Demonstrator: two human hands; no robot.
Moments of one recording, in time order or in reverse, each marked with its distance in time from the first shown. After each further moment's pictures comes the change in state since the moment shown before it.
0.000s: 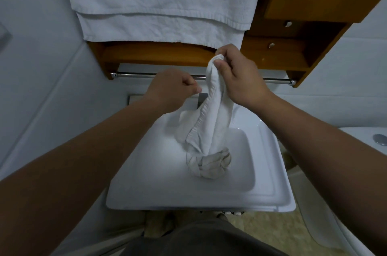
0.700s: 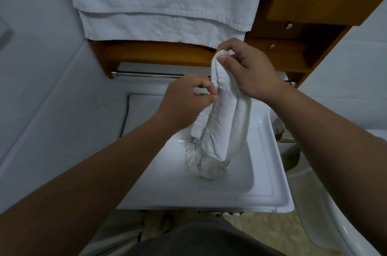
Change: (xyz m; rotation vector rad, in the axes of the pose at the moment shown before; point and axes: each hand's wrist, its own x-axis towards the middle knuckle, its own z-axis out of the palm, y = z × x) left_hand -0.024 0.011 0.028 -0.403 0.128 0.139; right_hand 0.006 -0.006 -0.025 0.080 -0.091 -0.049
